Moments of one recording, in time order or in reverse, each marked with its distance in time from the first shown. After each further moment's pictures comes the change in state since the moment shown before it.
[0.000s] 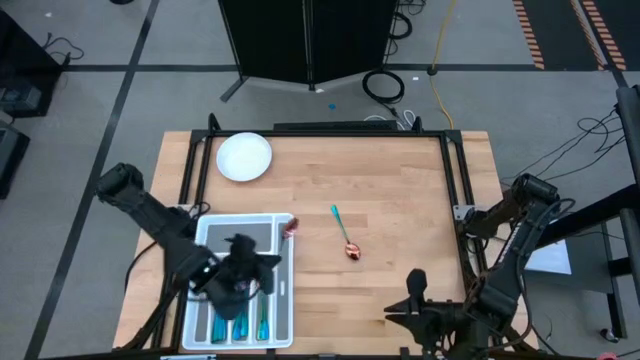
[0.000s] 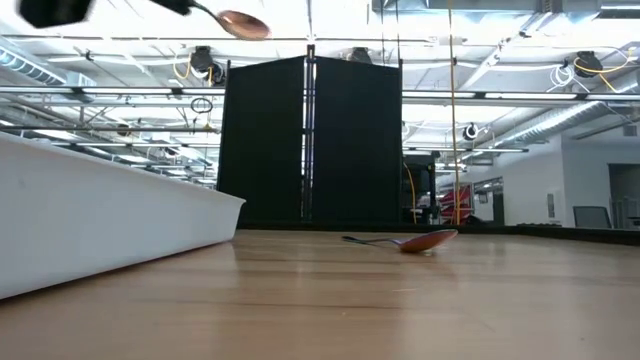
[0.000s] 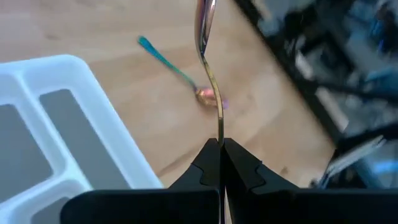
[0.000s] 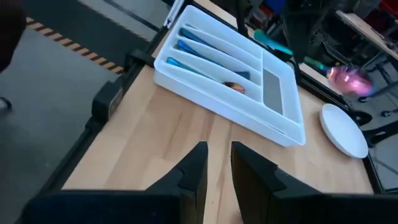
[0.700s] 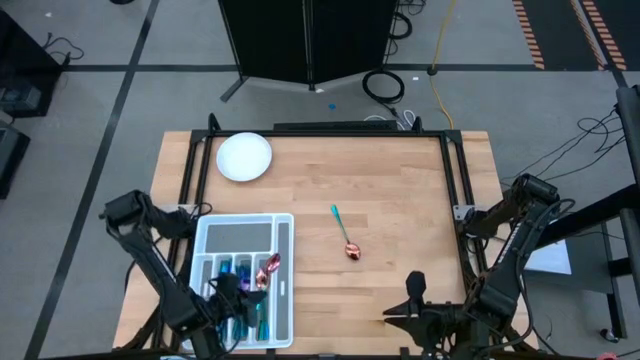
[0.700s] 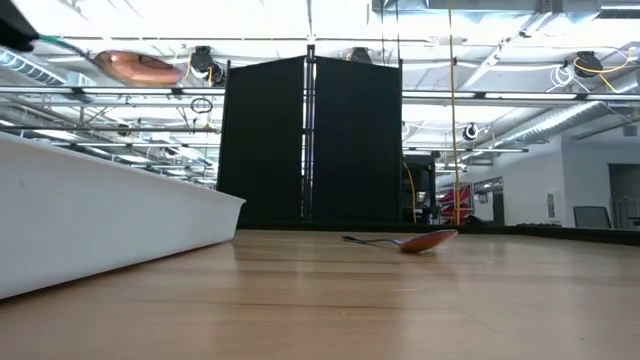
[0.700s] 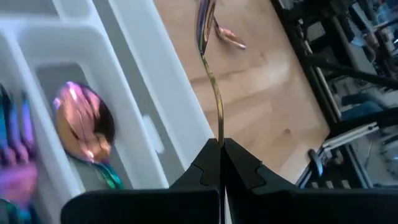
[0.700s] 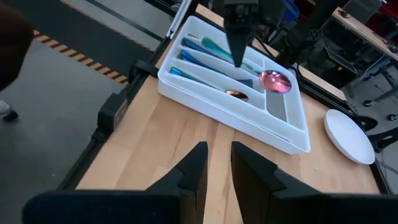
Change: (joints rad) left arm -0.299 0.262 0.000 -0.097 -0.114 -0.642; right arm 0.000 0.000 -0.011 0.069 -0.001 -0.021
